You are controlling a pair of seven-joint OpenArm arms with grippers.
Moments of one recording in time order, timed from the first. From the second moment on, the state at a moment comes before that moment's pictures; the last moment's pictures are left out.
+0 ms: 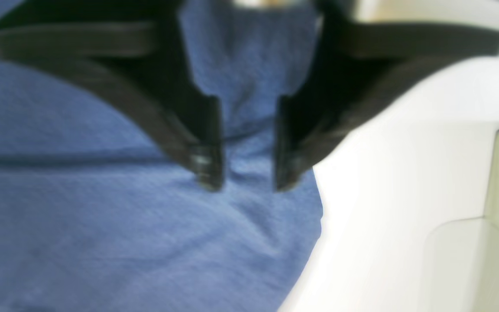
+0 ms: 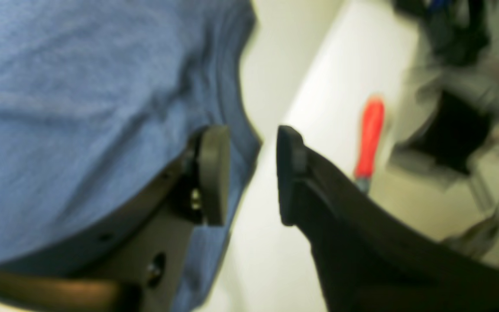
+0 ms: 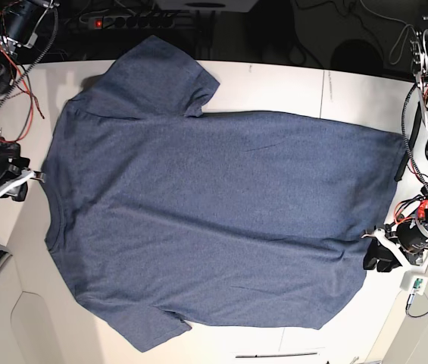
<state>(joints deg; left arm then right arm) -17.9 -26.5 -7.8 62.2 -21.1 -31.3 23.8 -0.9 9.2 29.9 99.0 16.3 20.6 -60.9</state>
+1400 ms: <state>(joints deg) -10.1 -21.5 -16.1 63.0 -39.7 -38.6 32.5 -13.1 5.8 29.5 70.6 51.9 32.3 -60.5</state>
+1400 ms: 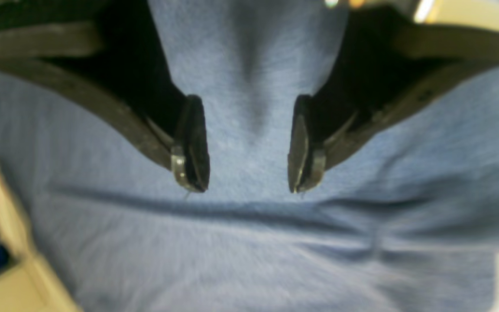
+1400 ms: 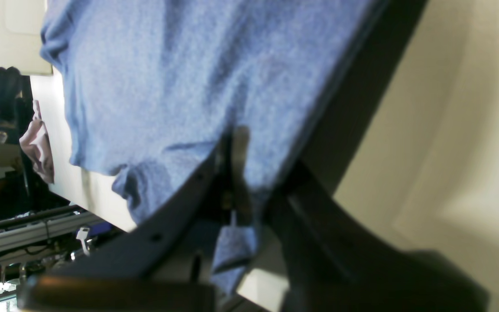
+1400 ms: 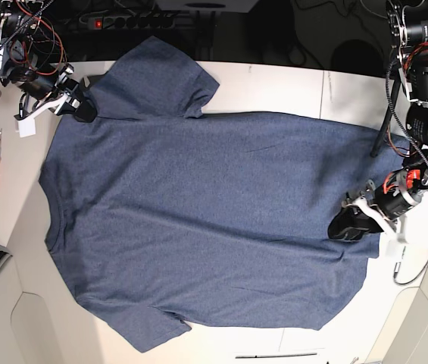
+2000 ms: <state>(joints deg) 10.0 -20.3 -47.7 63.2 -52.2 -37.0 37.5 -13.1 5.8 29.6 70.6 51.9 32.3 -60.5</state>
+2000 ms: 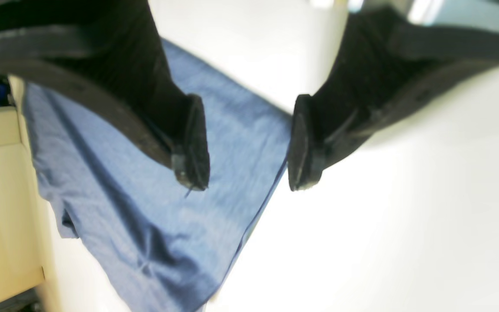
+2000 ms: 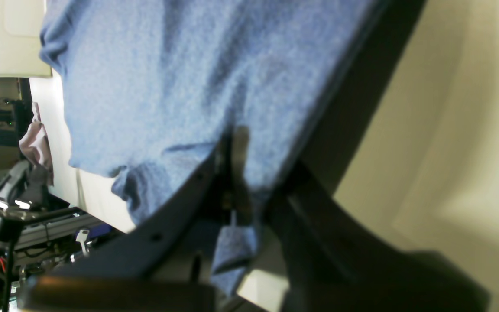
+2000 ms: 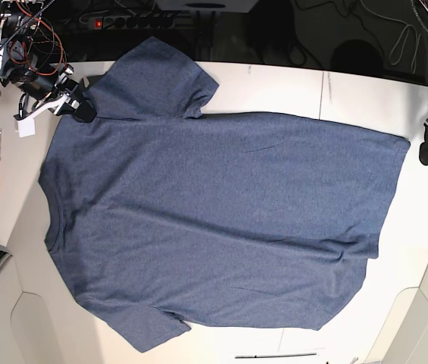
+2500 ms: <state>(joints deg) 6.6 -19.1 -44.8 52.8 -48.1 -34.4 31.7 -13.1 5.8 29.6 70.6 51.9 32.4 -60.5</state>
